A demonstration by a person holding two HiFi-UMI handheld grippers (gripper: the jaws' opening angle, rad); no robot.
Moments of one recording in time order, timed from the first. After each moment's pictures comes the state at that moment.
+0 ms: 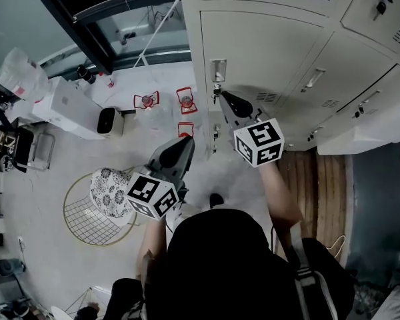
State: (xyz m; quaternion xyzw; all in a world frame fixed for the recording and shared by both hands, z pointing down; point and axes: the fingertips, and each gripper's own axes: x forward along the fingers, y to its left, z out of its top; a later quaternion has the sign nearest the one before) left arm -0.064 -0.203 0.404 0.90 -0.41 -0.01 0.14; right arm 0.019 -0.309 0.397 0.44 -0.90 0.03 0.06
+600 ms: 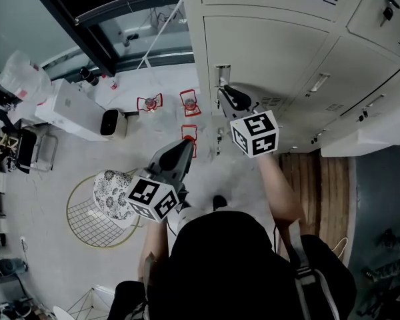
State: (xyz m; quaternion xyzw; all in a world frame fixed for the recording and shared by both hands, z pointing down) left arm -0.077 -0.214 0.409 0.89 -0.42 -0.01 0.15; right arm 0.011 -0.348 0.408 0.45 -0.89 0.03 0.08
